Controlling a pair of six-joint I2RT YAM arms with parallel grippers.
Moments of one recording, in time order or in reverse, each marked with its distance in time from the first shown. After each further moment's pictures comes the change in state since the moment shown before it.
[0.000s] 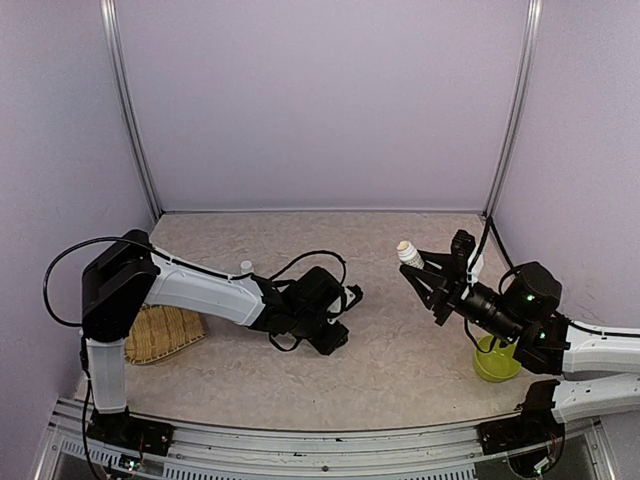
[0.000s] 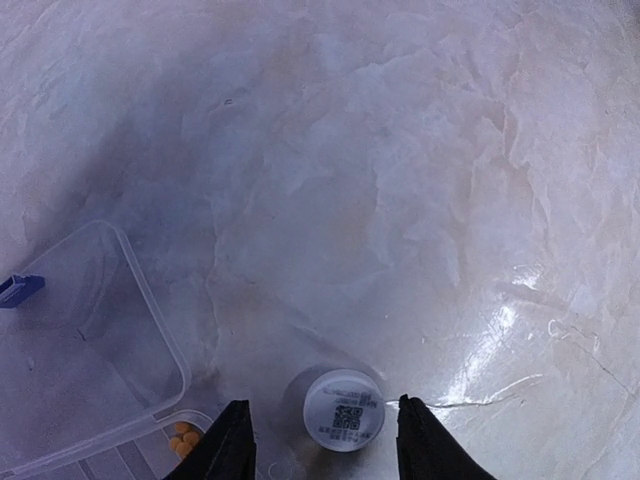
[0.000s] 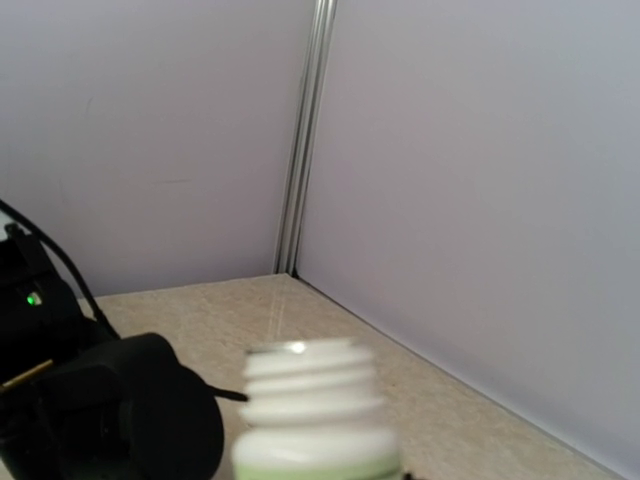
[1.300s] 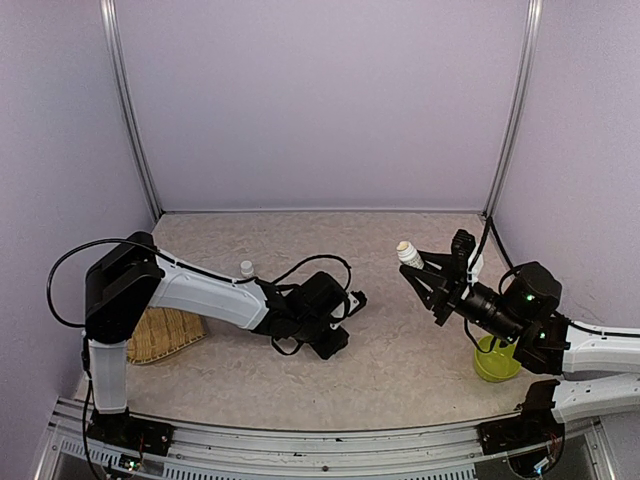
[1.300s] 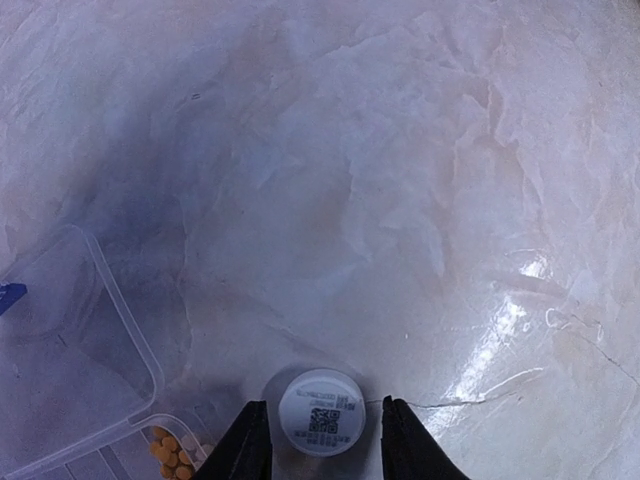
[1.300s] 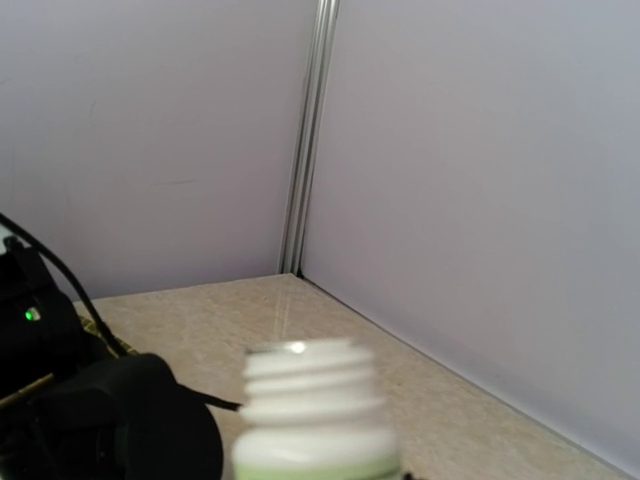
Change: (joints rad) left arm -0.018 0.015 0.004 -0.002 -0.010 0.044; right arm -0.002 0.000 0.000 0.000 -0.008 0.015
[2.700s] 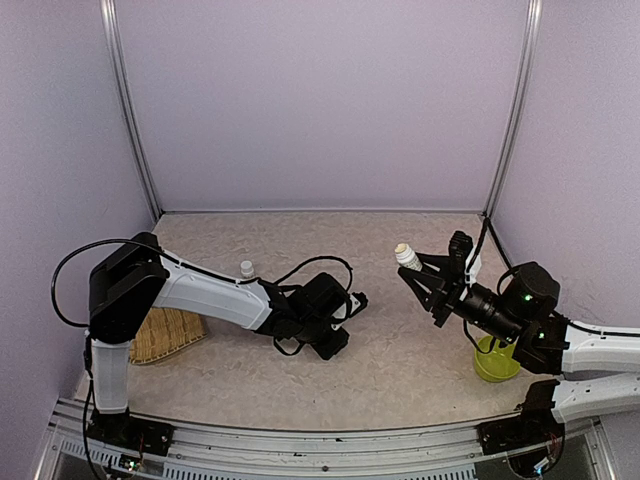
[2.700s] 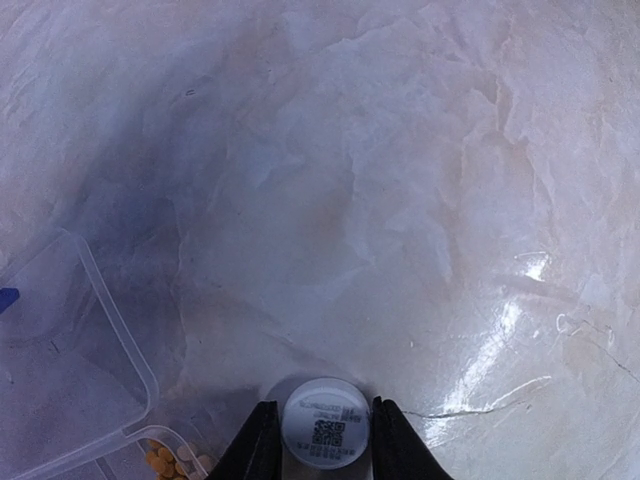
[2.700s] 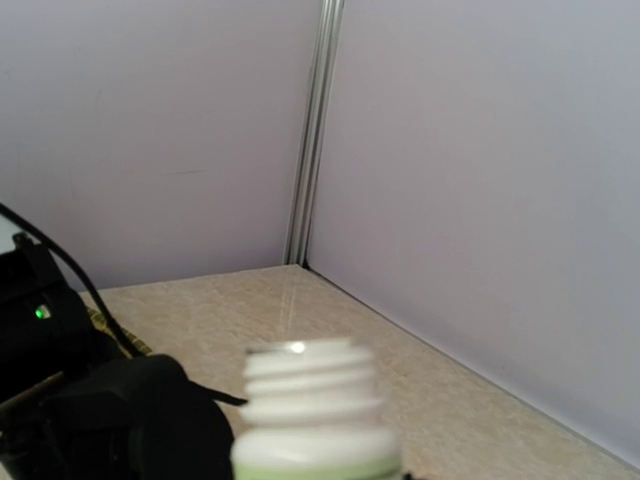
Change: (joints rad) left arm 0.000 0.023 0.017 -0.008 -0.003 0.004; right arm 0.000 0.007 0.000 -0.008 -0.008 0.003
